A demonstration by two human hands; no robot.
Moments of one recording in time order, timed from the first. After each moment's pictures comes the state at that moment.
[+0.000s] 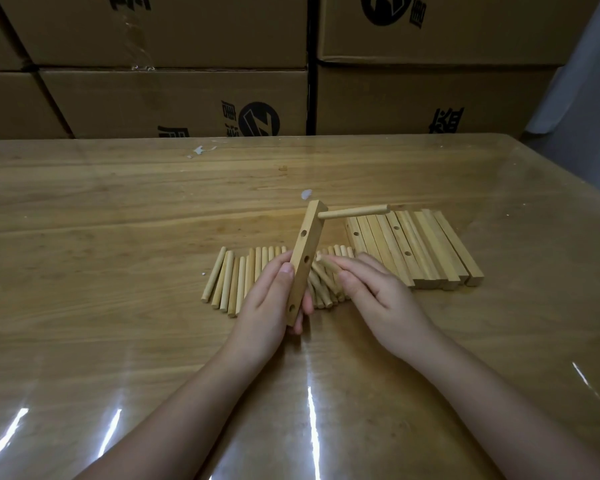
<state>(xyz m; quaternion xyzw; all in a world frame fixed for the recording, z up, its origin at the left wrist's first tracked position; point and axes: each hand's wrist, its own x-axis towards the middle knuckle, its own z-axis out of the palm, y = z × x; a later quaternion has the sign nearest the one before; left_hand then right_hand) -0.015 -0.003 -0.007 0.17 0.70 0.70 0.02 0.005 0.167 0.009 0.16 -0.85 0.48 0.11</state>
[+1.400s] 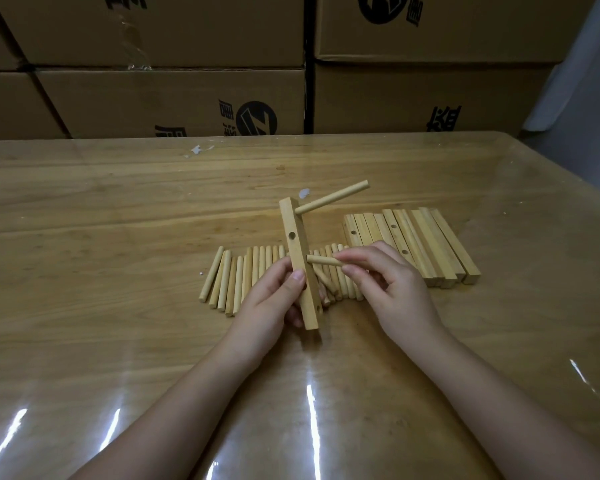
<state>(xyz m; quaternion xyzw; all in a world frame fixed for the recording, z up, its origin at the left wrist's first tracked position) -0.015 -0.005 -0.003 0.18 0.66 0.72 0.11 0.000 0.175 0.011 0.14 -0.85 0.46 0.22</state>
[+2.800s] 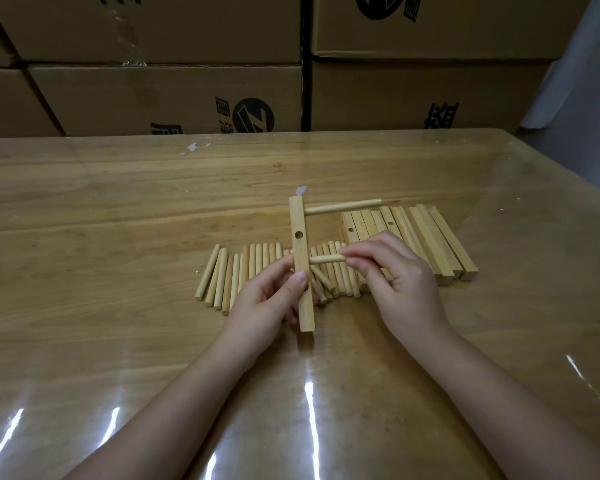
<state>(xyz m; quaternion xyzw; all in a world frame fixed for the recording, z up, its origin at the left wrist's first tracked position) -0.015 -0.009 -0.004 0.16 0.70 0.69 0.10 0.001 0.180 0.018 0.17 -0.85 0.39 0.31</state>
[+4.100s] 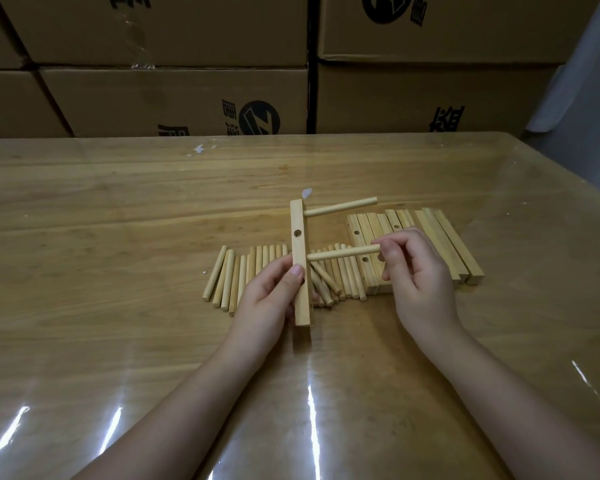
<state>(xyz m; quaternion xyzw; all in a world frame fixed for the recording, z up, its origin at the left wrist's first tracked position) -0.011 -0.006 0.001 0.13 0.66 0.73 0.06 -0.005 0.185 0.012 0.10 -0.82 0.47 0.32</state>
